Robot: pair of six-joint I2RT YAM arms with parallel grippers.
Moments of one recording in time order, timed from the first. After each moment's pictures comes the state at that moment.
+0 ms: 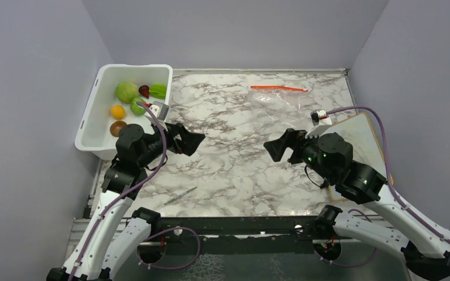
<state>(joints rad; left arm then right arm) -0.32 0.69 0.80 -0.26 0.40 -0.37 0.86 0.72 0.93 -0.52 0.31 0.62</state>
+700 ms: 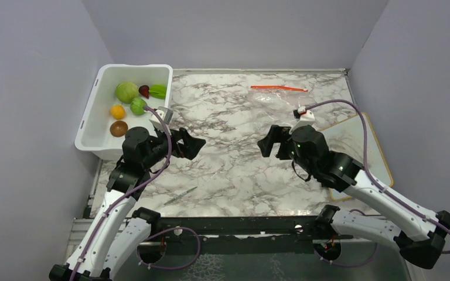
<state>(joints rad) -0.32 0.69 0.72 -0.25 0.40 -0.35 0.87 0.87 0.92 -0.52 0.38 0.64</state>
